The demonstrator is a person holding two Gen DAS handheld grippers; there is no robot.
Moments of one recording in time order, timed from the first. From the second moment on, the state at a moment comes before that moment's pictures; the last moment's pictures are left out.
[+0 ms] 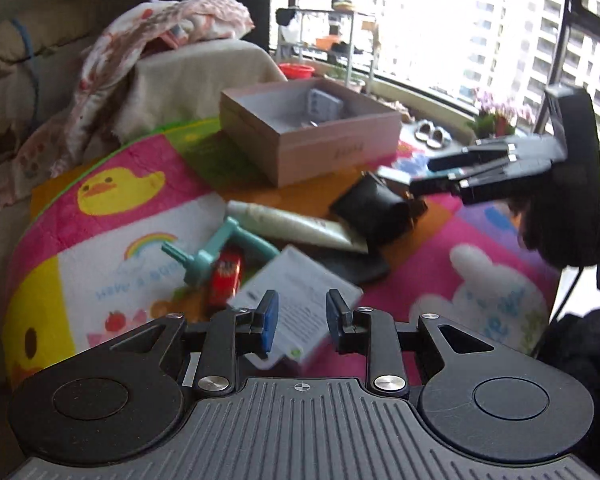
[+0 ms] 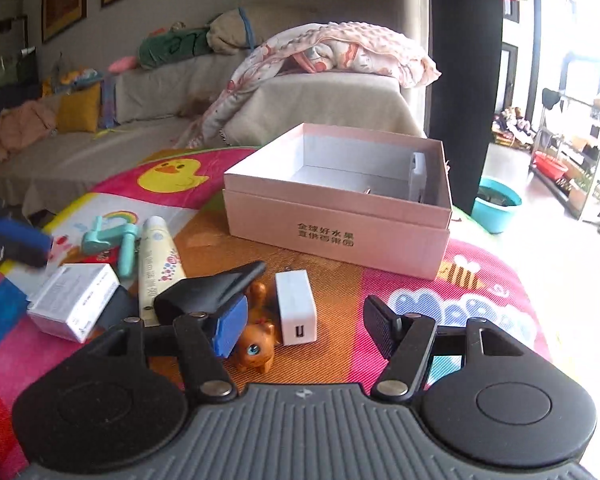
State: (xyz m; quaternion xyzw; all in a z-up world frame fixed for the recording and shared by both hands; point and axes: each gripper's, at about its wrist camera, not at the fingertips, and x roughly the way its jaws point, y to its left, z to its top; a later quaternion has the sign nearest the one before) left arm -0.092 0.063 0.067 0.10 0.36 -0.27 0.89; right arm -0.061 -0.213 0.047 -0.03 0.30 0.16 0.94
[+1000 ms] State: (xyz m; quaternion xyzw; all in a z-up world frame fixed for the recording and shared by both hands) left arm -0.023 0.049 0.033 0.11 0.32 -0.17 0.93; right arm -0.059 -0.171 0.030 -0.14 0.26 0.16 0.94
